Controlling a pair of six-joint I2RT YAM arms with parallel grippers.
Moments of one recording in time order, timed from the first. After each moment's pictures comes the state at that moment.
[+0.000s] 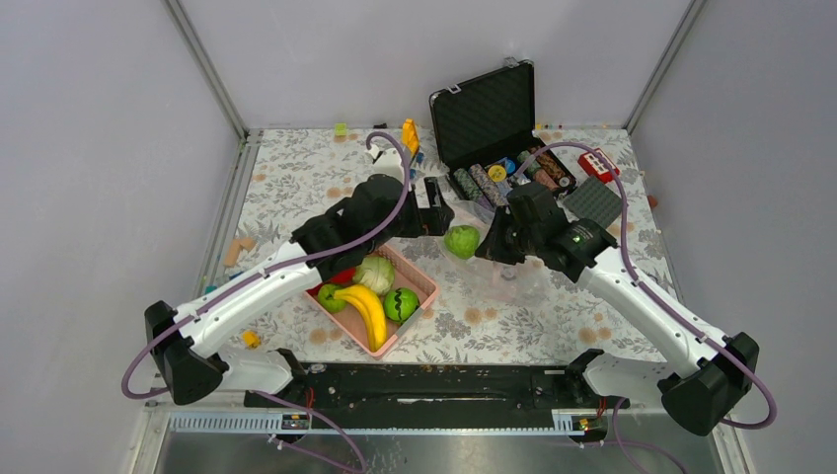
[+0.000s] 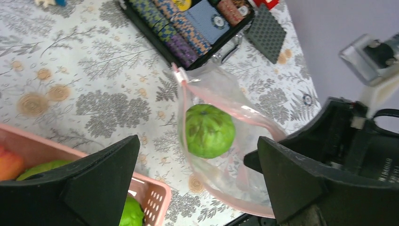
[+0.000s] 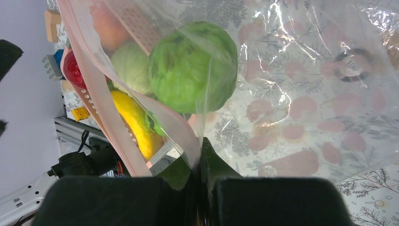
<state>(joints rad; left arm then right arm) -0.89 1.28 1.27 -0.42 -0.25 -0.65 0.64 1.17 1.11 -0.75 -0.05 0.78</state>
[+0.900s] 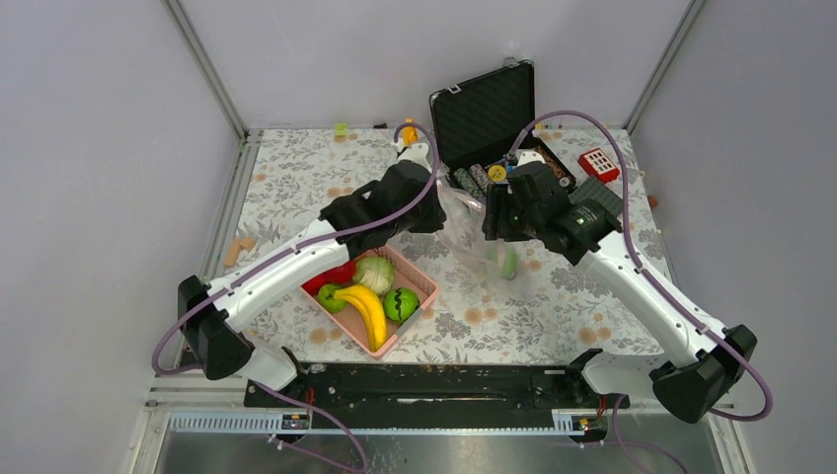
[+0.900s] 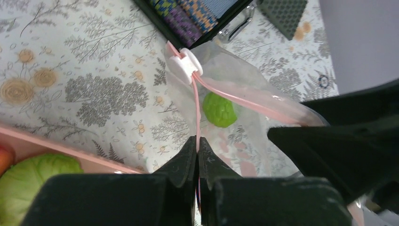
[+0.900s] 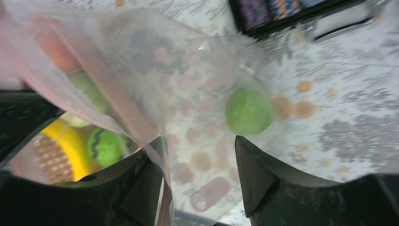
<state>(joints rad) -0.88 1.47 1.42 -0.58 -0.21 -0.68 0.62 1.24 1.28 -0.83 0.15 0.50</state>
